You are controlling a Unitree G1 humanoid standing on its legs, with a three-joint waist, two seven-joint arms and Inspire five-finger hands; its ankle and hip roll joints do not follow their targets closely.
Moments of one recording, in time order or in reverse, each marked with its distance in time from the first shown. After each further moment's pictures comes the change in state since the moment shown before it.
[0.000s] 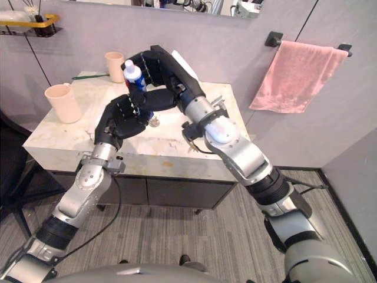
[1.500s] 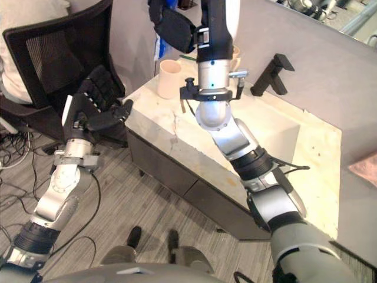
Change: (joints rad) left arm 0.084 0.110 0.081 -0.095 -0.059 -0.067 0.011; right arm -0.185 0.141 -0.036 0.341 -0.587 -0.456 -0.583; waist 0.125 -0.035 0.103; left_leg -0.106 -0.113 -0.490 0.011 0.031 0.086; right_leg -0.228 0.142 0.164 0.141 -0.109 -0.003
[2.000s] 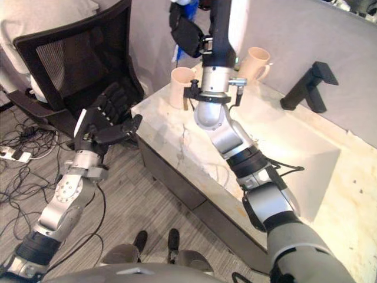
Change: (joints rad) left arm 0.049 -0.042 -0.014 0.008 -0.110 -0.039 -0.108; right arm -0.001 0.013 -0.015 0.078 -0.119 0.069 -0.148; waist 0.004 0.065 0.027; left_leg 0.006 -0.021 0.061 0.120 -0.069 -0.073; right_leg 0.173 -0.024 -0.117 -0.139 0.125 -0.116
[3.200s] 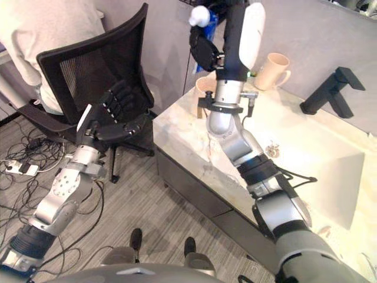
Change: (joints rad) left arm -0.031 0.090 -0.022 0.001 -0.039 0.029 -0.036; right arm 0.119 -0.081 -0.023 0.027 -0.039 0.000 -0.026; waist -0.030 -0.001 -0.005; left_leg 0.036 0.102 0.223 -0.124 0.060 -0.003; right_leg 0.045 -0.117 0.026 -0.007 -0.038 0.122
